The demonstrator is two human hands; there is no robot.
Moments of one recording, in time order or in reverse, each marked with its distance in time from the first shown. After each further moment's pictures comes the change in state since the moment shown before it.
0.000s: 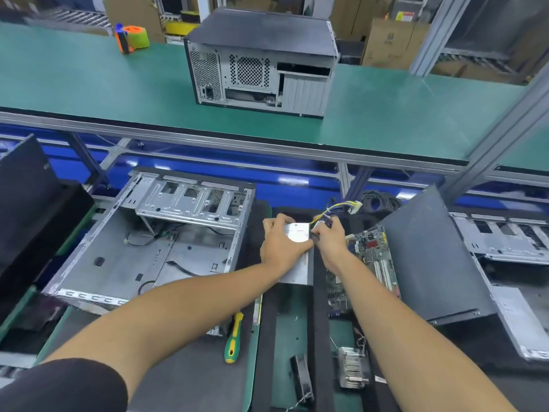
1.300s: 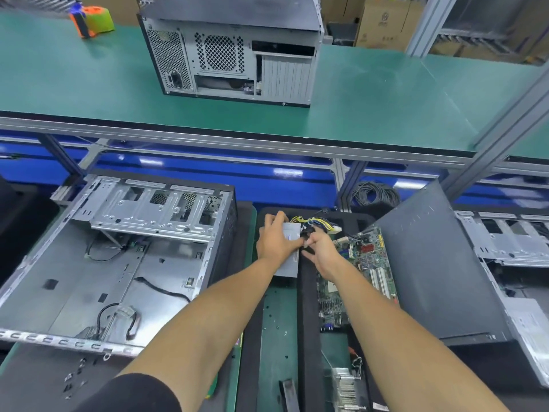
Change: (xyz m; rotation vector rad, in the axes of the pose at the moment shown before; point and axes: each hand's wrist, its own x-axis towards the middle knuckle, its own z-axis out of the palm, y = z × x) left_hand 0.087 -0.030 0.073 0.289 -0.112 0.062; right_hand 0.064 0.028 -0.018 -0.028 -0.094 0.292
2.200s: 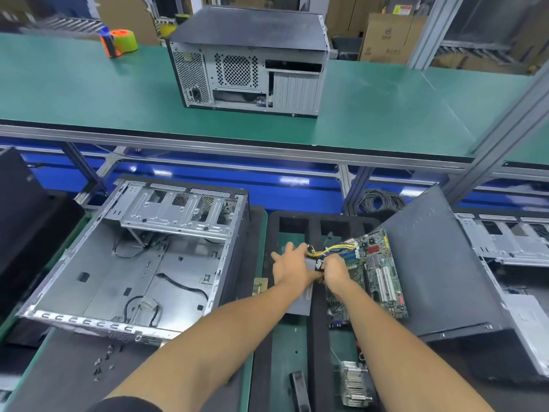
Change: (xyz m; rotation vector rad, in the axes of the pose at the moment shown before) left_hand -0.070 0.013 0.009 0.290 -0.188 -0.075; right_hand -0.029 0.034 -0.011 -0.390 0.266 0.066
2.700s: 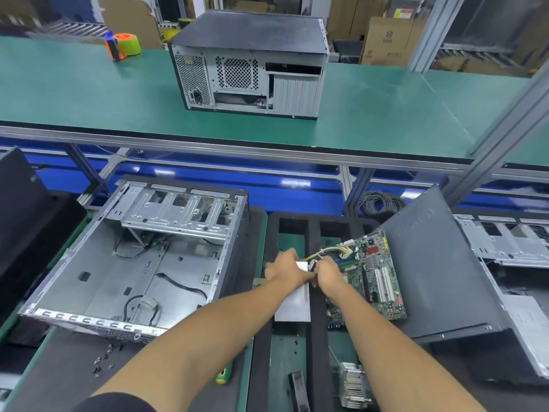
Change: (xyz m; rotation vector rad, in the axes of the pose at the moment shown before) left_hand 0.000 -0.012 -0.007 -0.152 -0.085 -0.139; right_hand -0.007 0.006 0.006 -0.111 -0.065 -0.040
